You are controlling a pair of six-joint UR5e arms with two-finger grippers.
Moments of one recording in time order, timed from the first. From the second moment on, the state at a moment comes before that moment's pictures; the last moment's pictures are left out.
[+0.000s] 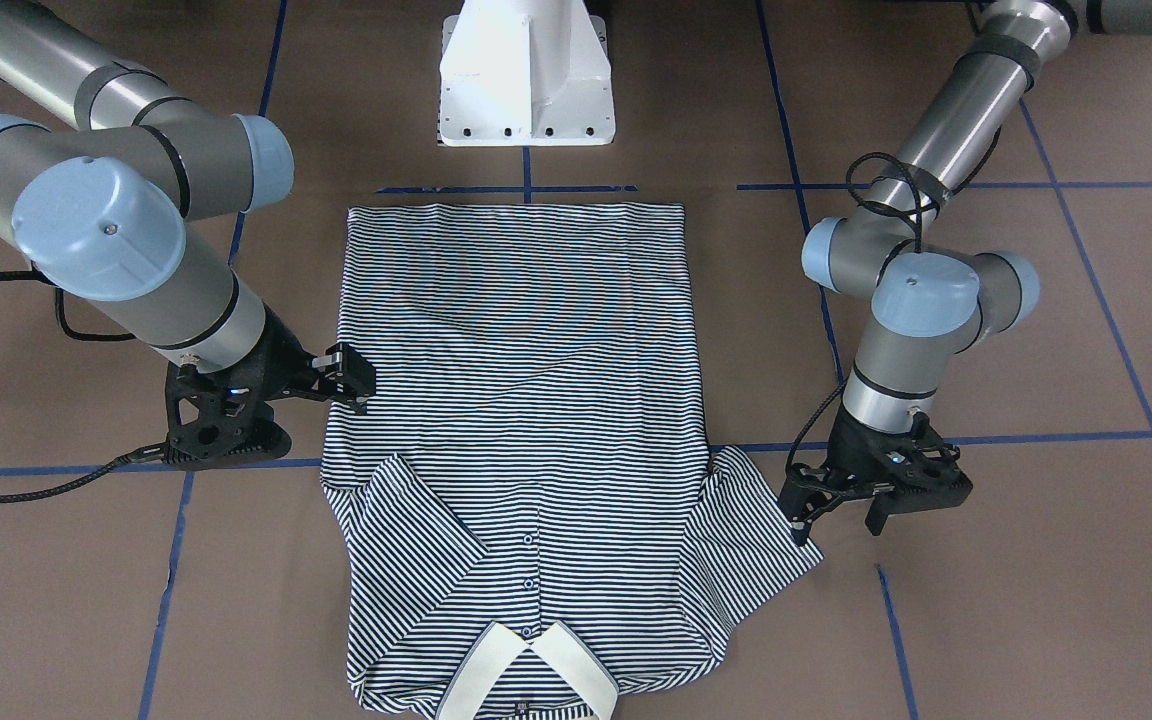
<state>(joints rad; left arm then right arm) -0.83 -2.17 -1.17 -2.34 -1.68 -1.16 0.90 -0.89 1.53 -1.52 2.21 0.85</state>
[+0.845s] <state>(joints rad) -0.81 -2.25 -1.04 -2.35 -1.65 -1.15 0.90 -0.89 1.52 -1.51 2.21 0.86</state>
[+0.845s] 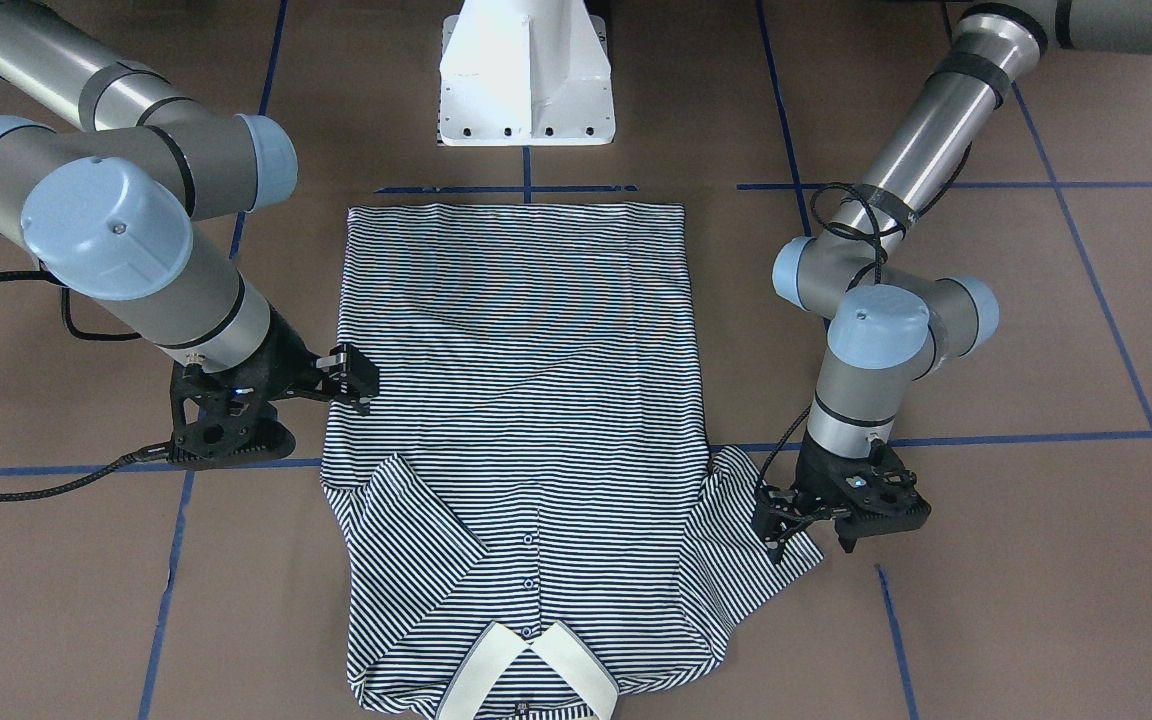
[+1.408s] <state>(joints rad) -0.81 -2.27 -1.03 -2.35 -1.65 -1.15 0.90 -0.89 1.51 -1.51 2.21 0.86</state>
